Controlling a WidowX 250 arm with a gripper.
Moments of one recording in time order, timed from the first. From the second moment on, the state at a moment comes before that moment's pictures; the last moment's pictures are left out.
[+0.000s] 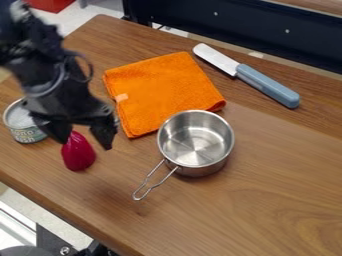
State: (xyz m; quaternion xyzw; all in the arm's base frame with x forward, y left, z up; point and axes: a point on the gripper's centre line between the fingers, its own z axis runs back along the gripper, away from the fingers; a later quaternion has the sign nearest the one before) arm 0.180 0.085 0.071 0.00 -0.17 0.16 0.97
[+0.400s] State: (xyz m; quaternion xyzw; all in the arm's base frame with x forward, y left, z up) arm 0.172 0.104 0.065 0.02 -0.19 0.14 0.97
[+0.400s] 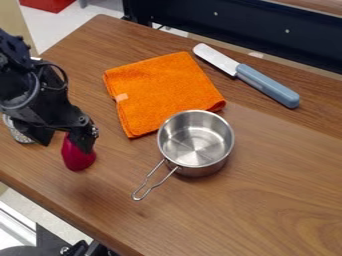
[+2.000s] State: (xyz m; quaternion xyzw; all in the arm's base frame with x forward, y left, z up) arm 0.210 0.122 0.006 0.09 -0.20 0.24 0.95
